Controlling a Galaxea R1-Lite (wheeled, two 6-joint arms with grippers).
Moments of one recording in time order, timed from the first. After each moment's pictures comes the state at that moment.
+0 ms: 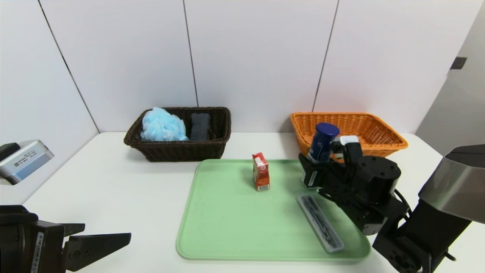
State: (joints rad) left arm -0.61 1.03 -0.88 0.52 0.07 -0.44; right arm 0.49 2.07 -0.50 -1.52 -0.29 0.11
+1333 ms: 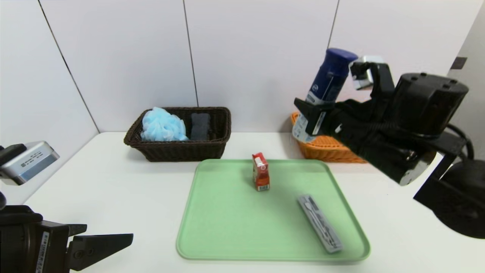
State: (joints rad) left arm -0.61 1.04 -0.88 0.52 0.07 -0.44; right arm 0.56 1.68 -0.88 -0.87 -0.20 0.10
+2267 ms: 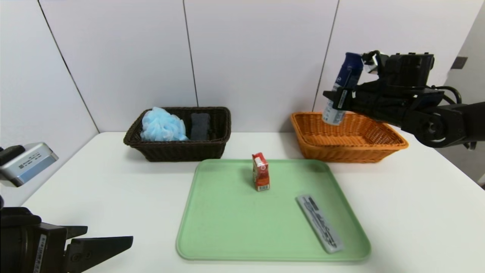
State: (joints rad) left arm -0.61 1.04 -0.87 0.52 0.05 -0.44; right arm 0.18 1.92 -1.29 -0.50 0.05 0.14
